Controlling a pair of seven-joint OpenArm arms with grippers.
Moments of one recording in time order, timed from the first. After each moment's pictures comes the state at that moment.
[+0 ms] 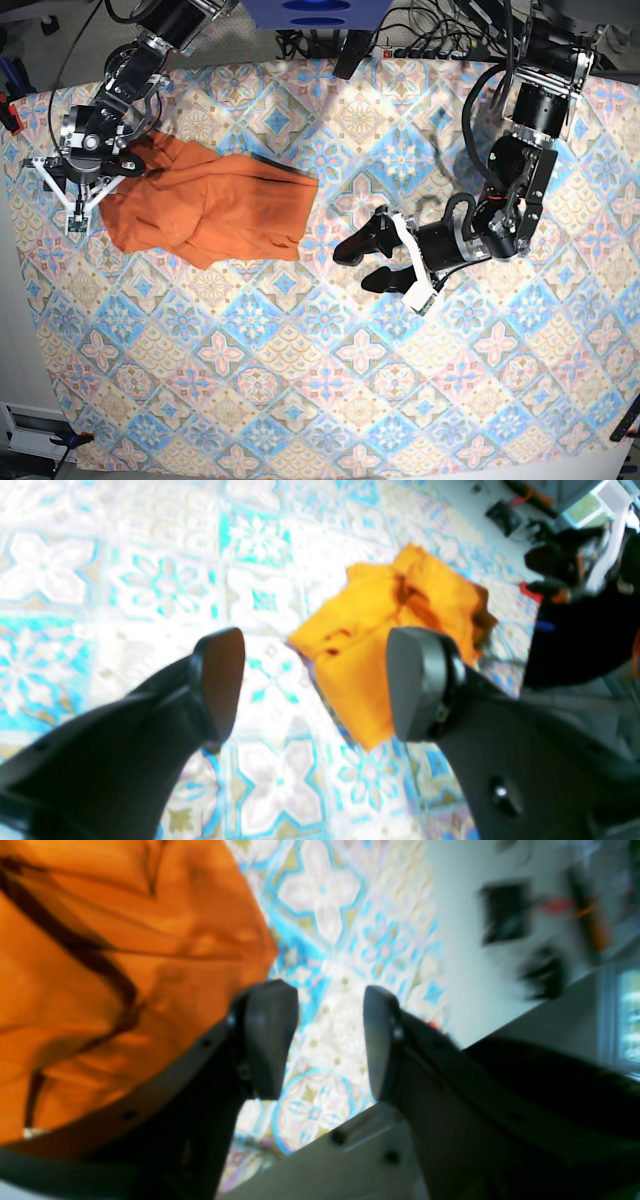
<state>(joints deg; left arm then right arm) -11.1 -21.3 17.8 79.7 -48.6 -40.0 37.2 -5.1 -8.8 38.4 106.9 -31.4 26.2 -49.7</state>
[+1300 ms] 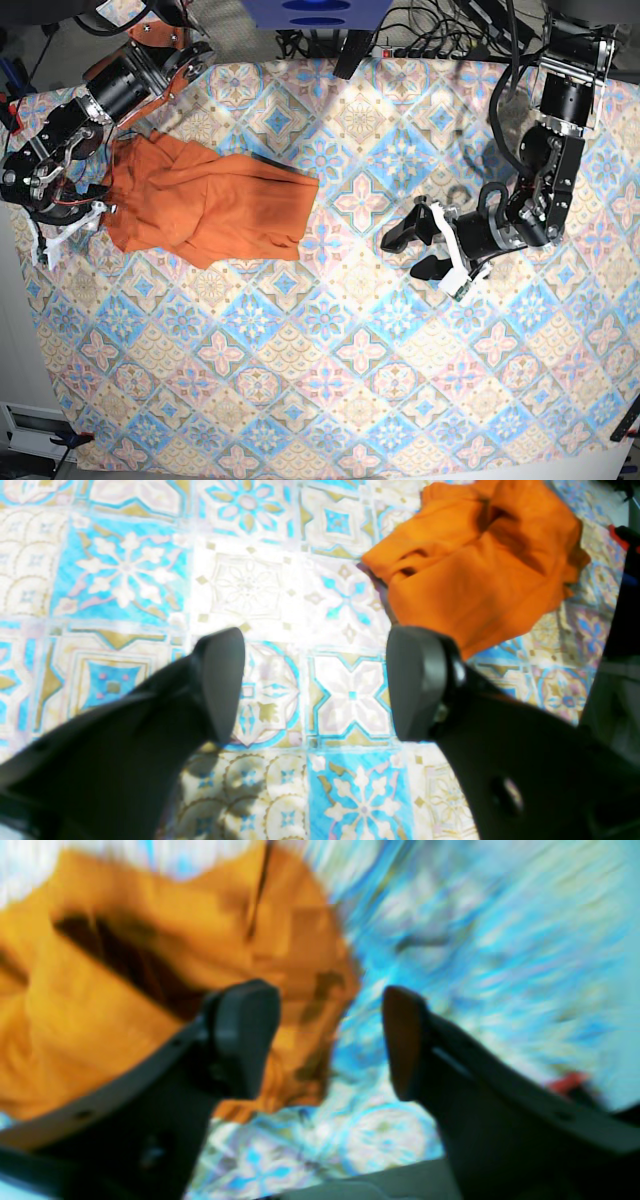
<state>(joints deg) -7.6 -27.2 13.8 79.9 -42.3 -40.3 37.0 12.1 1.0 52.3 95.2 -0.9 41.2 -76.1</state>
